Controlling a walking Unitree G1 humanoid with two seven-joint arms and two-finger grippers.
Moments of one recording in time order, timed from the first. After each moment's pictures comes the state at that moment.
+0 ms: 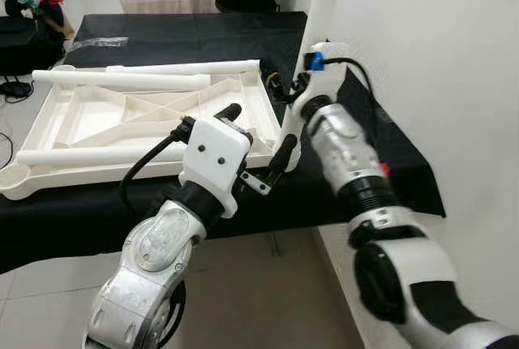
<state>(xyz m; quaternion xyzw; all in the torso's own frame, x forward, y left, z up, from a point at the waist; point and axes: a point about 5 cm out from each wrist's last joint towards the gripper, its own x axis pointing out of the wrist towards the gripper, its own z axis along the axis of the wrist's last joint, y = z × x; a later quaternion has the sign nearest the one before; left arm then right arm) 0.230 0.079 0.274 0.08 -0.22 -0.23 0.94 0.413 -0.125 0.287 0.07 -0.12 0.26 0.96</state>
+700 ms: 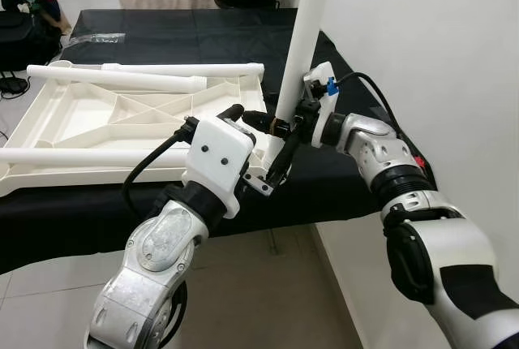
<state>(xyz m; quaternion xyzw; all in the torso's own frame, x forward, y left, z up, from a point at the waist) 0.229 0.075 0.273 0.07 -0.22 -0.23 0.94 0.404 -0.112 0.257 0.02 -0.03 0.47 0.88</state>
